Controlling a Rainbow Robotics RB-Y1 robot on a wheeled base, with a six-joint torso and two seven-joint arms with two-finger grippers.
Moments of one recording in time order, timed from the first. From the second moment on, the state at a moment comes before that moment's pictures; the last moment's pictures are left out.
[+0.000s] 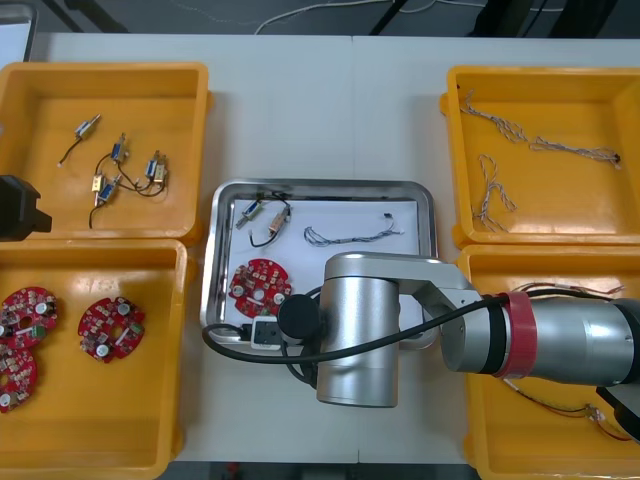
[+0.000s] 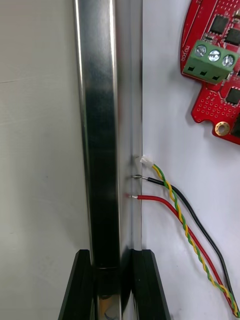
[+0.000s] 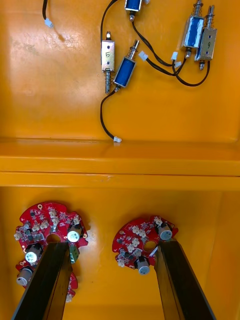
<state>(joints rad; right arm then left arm) -0.86 -0.46 1.22 -1.88 -0.53 1.49 1.58 -0.30 0.76 0.30 -2.12 0.78 1.91 -1.24</state>
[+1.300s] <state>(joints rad) -1.05 -0.53 1.23 -1.84 -0.51 1.43 1.61 -0.30 0.76 0.30 -2.12 0.78 1.91 -1.24</state>
